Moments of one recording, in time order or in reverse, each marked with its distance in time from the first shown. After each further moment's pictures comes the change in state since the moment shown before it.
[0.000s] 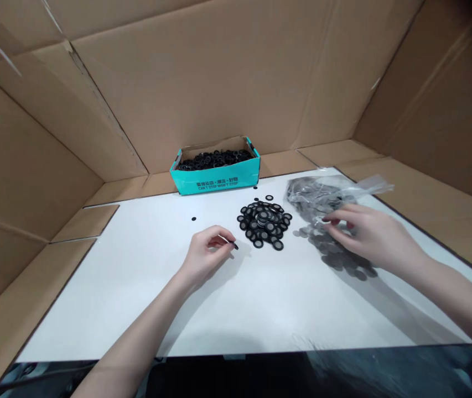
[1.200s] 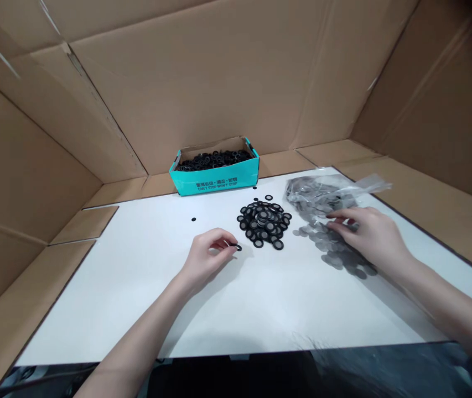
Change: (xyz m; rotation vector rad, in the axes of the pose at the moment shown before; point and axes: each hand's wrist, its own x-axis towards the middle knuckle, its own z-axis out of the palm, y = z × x) left_hand -0.004 -0.006 -0.001 0.108 -0.019 0.071; right_hand -0.002 0.022 0.026 0.000 0.018 0.200
